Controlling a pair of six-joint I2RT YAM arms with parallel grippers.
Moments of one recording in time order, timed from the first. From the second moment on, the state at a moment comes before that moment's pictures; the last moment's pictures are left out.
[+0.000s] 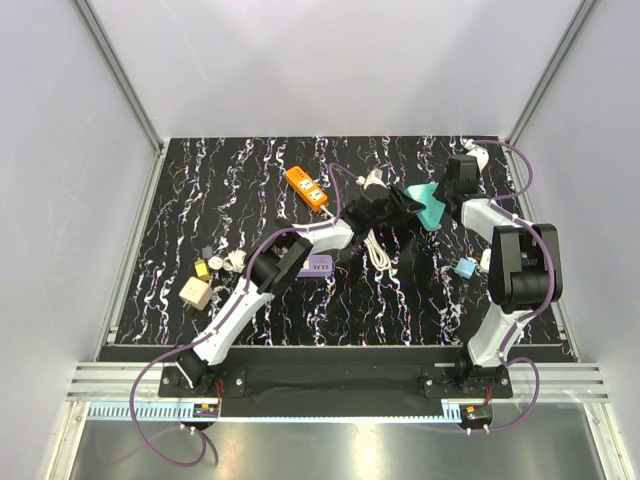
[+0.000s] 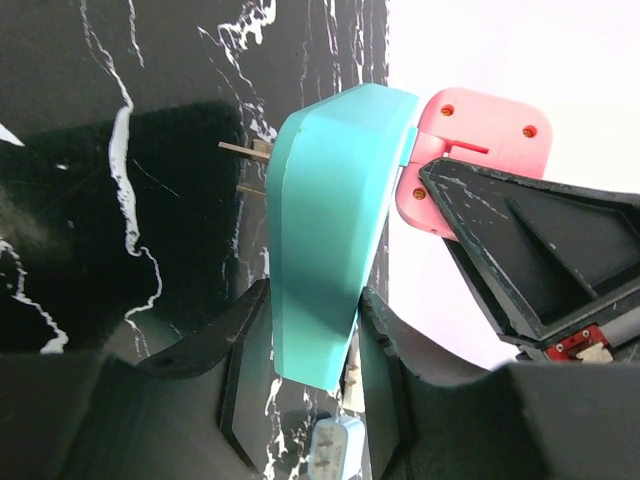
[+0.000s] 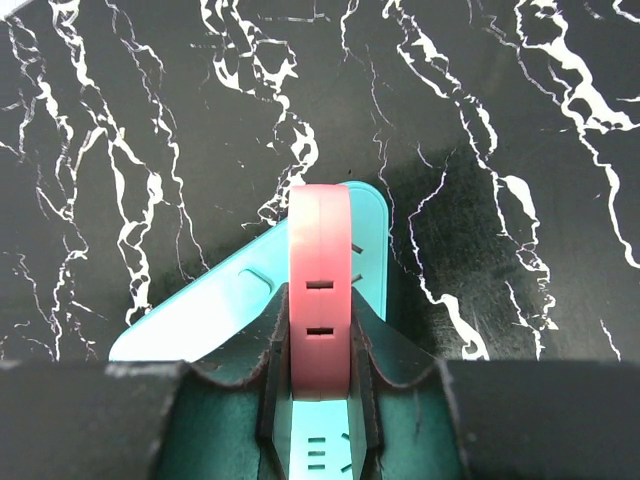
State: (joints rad) left arm -0.79 2.59 1.94 0.37 0.09 -1.28; right arm 0.05 1.81 1.16 0.07 0.23 0.41
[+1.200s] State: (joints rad) left arm -0.77 2.60 1.95 0.27 0.02 -1.30; right arm 0.00 1.68 1.17 0.12 0.24 0.45
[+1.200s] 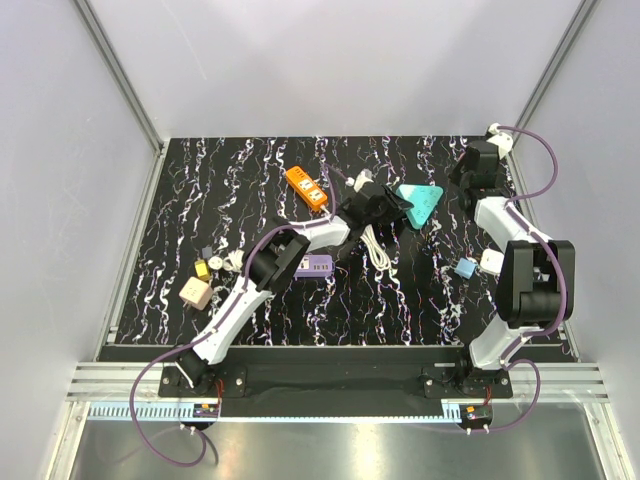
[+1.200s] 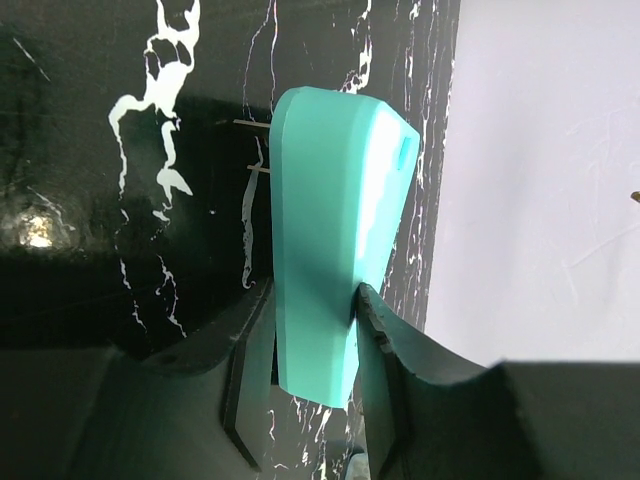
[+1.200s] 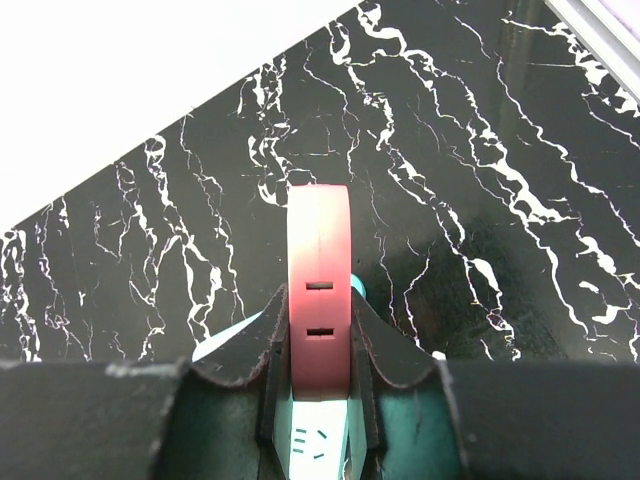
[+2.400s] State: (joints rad) left arm -0.74 2.26 1.56 0.44 0.11 -0.91; right arm -0.34 1.67 1.09 -0.19 -0.19 0.62
